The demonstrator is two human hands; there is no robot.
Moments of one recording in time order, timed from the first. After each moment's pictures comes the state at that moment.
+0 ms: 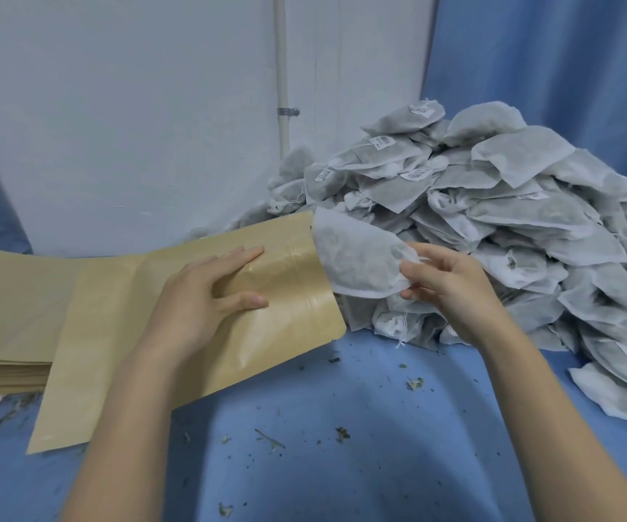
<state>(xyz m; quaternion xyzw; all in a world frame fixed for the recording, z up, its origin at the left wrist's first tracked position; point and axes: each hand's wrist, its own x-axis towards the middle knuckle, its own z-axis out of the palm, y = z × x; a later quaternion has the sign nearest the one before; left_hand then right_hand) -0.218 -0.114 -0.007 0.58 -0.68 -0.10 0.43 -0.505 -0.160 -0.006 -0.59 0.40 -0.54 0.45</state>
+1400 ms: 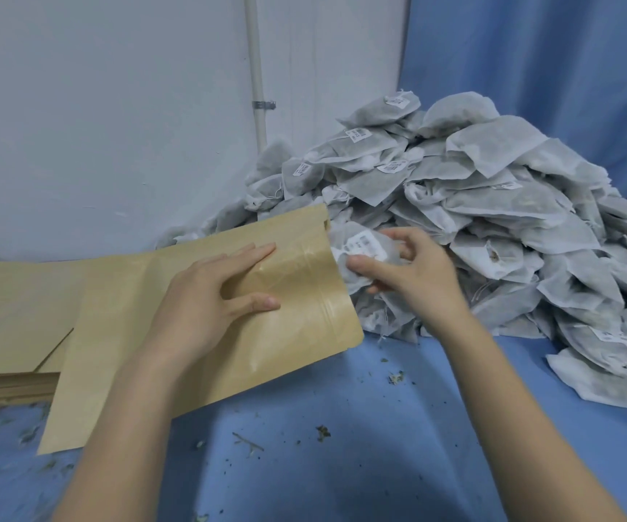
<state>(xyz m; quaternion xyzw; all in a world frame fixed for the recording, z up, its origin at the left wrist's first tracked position) -0.250 -0.117 -0.006 0.55 -0.72 -0.11 0.41 -0.487 -0.156 -0.006 -0.59 0.48 -0.56 0.33</state>
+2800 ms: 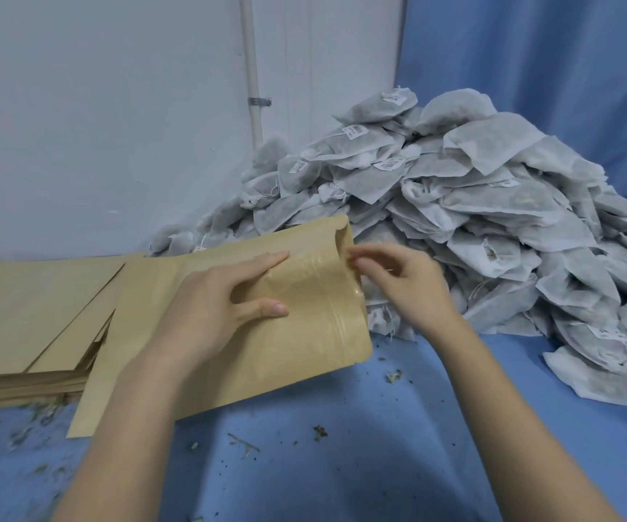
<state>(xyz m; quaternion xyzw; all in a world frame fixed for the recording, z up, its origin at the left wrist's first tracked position) -0.261 -0.115 -0.008 0.52 -0.74 -0.13 0.41 -0.490 -0.163 -0.021 -0.70 0.45 -0.50 0.23</state>
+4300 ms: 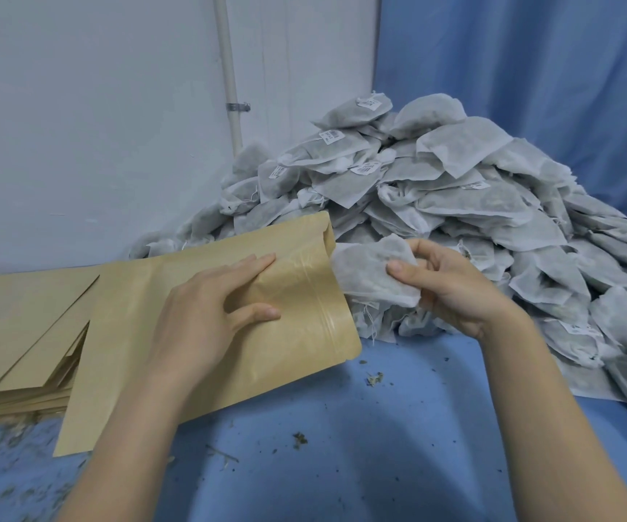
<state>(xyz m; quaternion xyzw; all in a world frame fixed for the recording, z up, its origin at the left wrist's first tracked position) -0.275 -0.123 -0.018 0.54 -0.74 -0.05 0.41 -0.556 -0.158 -0.006 -0.58 0.34 -0.48 0.57</state>
